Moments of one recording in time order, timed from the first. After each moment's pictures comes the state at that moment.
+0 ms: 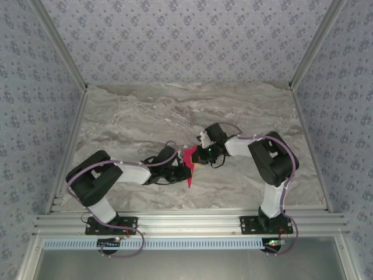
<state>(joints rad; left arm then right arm) -0.85 1.64 0.59 0.25 0.37 -1.05 0.54 1.88 0.95 -0.17 -0.65 0.55</state>
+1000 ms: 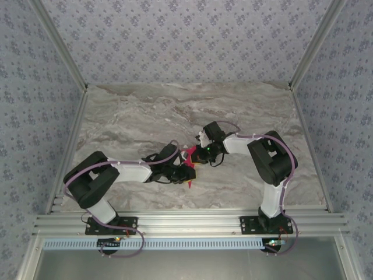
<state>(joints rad) -0.86 1.63 0.65 0.15 0.48 -1.05 0.55 1.89 1.00 -0.26 -0.62 0.53</state>
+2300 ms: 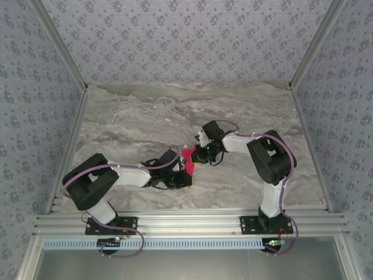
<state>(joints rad) -0.90 1.61 0.59 0.12 0.43 -1.01 0.55 1.90 1.04 -0.32 -0.61 0.51</state>
